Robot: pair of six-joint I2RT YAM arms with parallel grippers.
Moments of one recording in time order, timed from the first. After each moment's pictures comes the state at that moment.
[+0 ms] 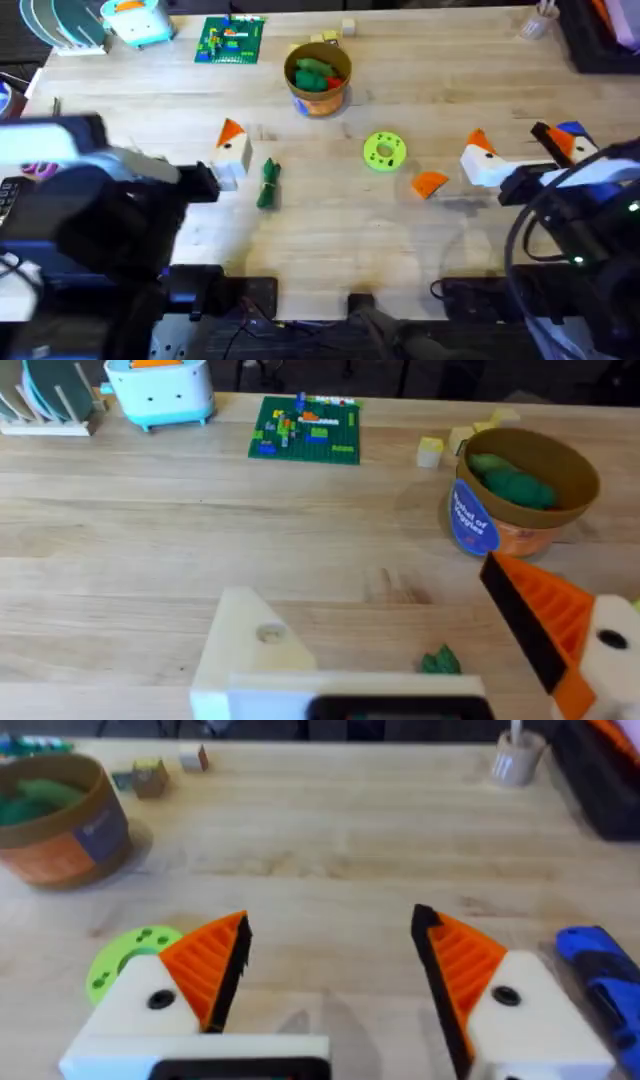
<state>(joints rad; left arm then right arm) 0.00 0.16 0.38 -0.53 -0.02 -0.05 0.00 0.07 0.18 -0.40 -0.03 -0.01</state>
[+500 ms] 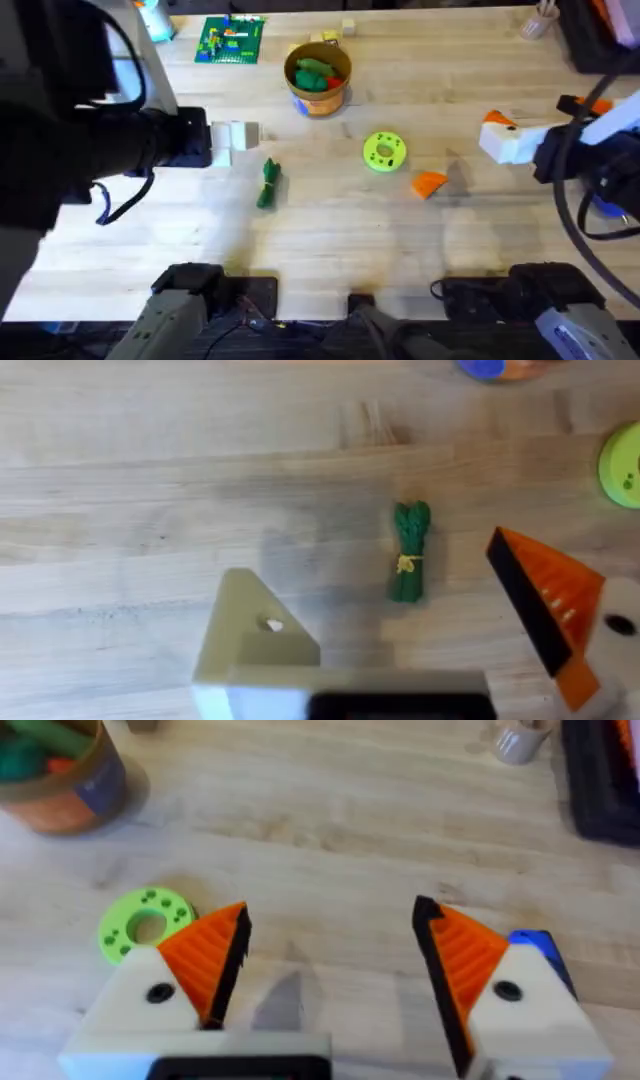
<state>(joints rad) 0.00 0.85 0.94 -1.04 0.08 -0.01 0.00 0.49 0.61 -0.64 -0.03 -0.14</state>
